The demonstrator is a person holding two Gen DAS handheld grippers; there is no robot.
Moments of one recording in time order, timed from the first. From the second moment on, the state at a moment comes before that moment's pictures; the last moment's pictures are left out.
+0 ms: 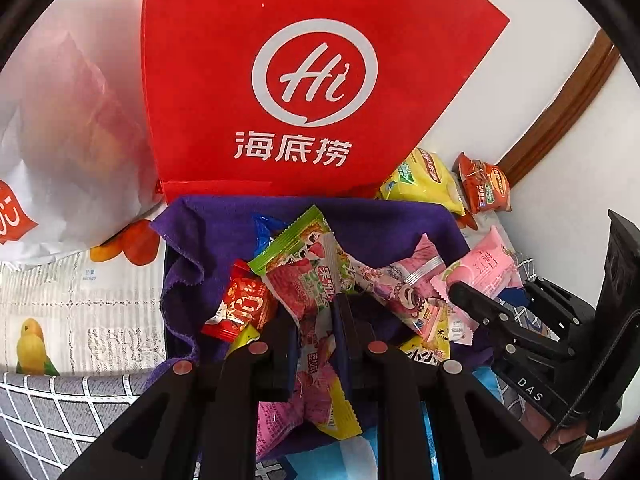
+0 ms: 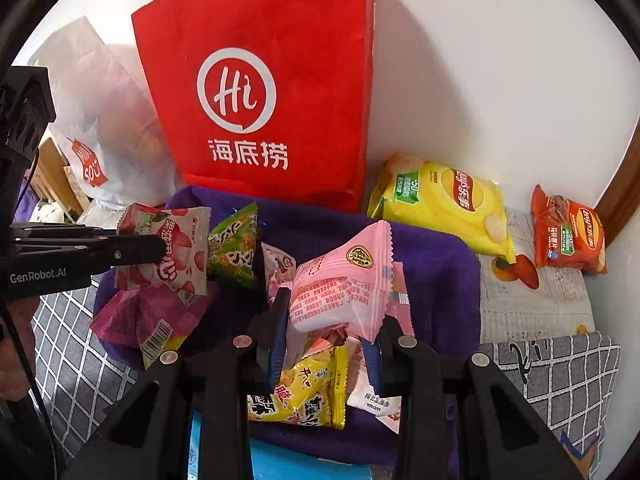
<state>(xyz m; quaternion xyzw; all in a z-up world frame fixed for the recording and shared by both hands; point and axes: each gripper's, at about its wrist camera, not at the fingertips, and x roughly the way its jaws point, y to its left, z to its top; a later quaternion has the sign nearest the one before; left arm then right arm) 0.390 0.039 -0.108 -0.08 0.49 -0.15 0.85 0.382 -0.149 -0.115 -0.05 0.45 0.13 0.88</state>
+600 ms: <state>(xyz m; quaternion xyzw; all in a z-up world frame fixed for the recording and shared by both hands) 0.392 0.033 -0.116 -0.08 0.51 -0.15 0.85 0.386 -0.144 -0.130 -0.07 0.48 0.12 0.87</state>
